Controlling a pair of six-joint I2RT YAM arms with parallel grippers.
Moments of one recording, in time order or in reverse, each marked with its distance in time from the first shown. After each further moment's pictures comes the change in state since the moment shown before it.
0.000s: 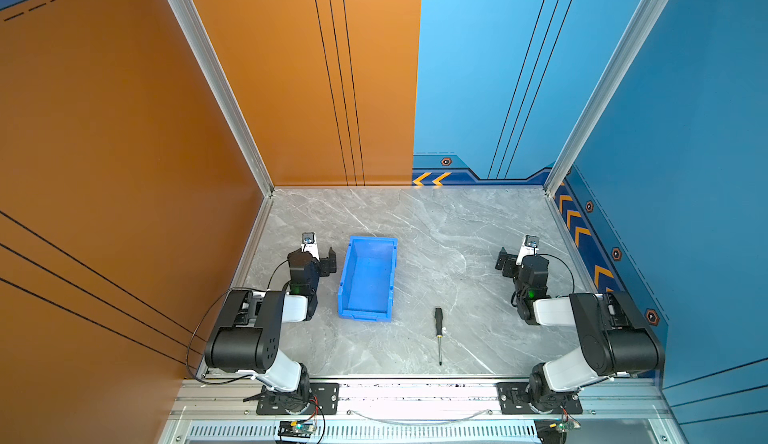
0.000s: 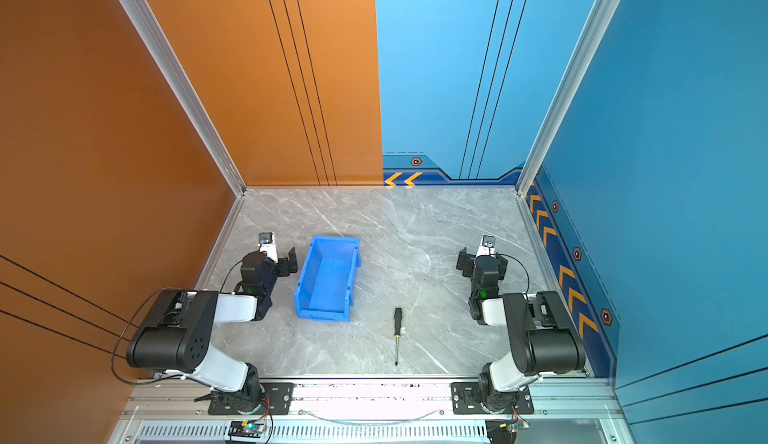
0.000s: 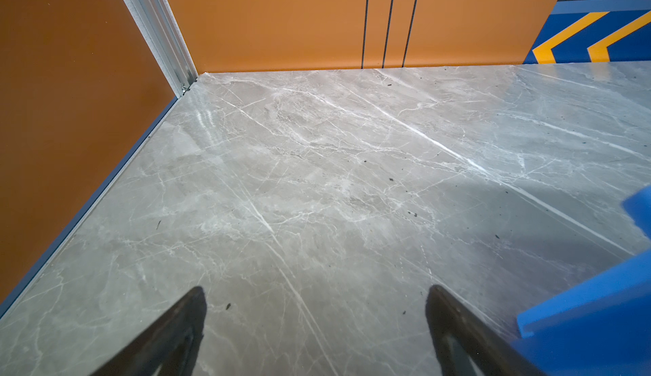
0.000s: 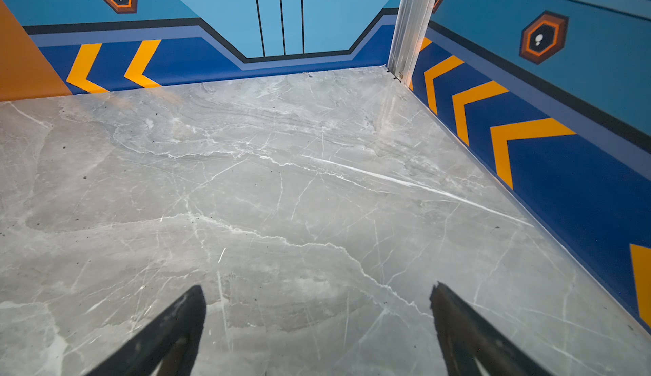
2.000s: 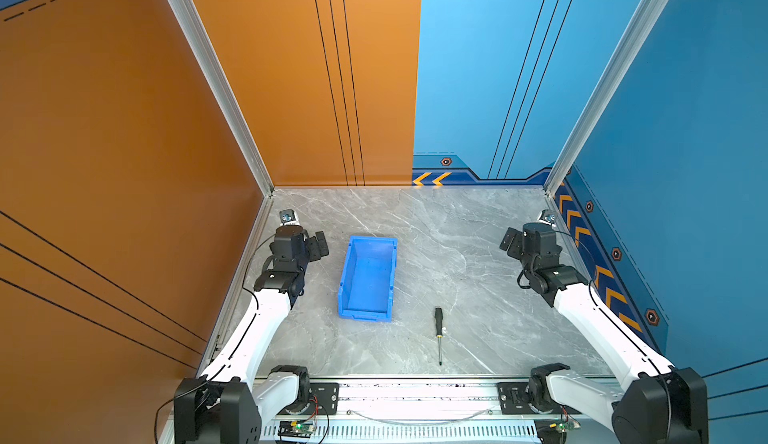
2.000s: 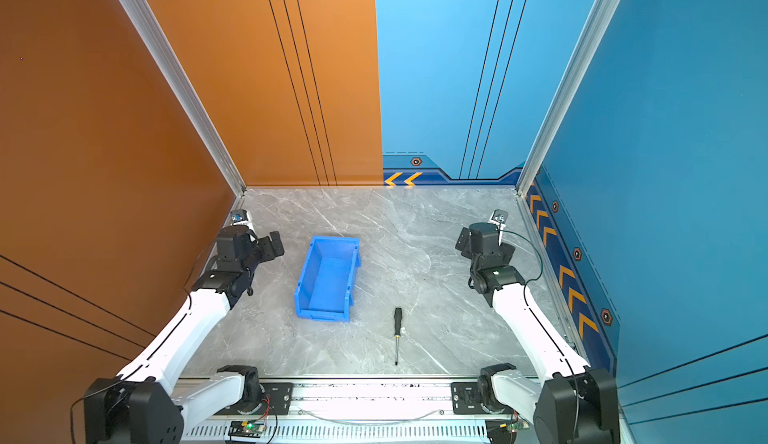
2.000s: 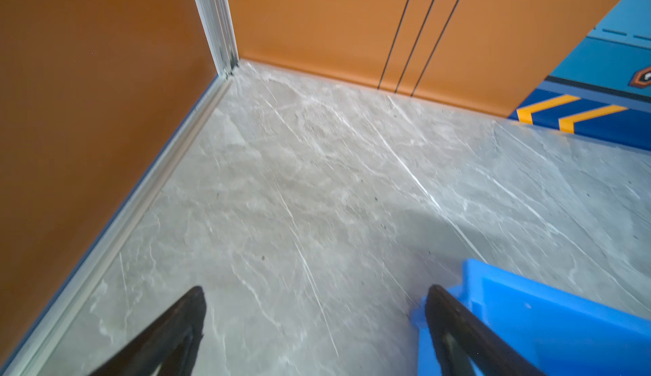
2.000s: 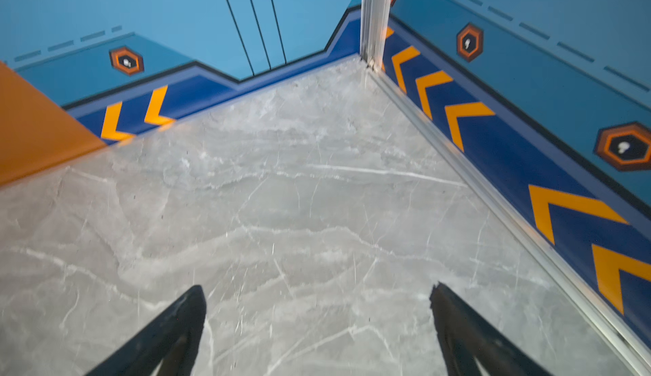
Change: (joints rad) left arm -0.055 -0.462 0.405 -1.084 -0.077 -0.261; right arm 0.178 -0.424 0.459 -1.181 0.165 0.351
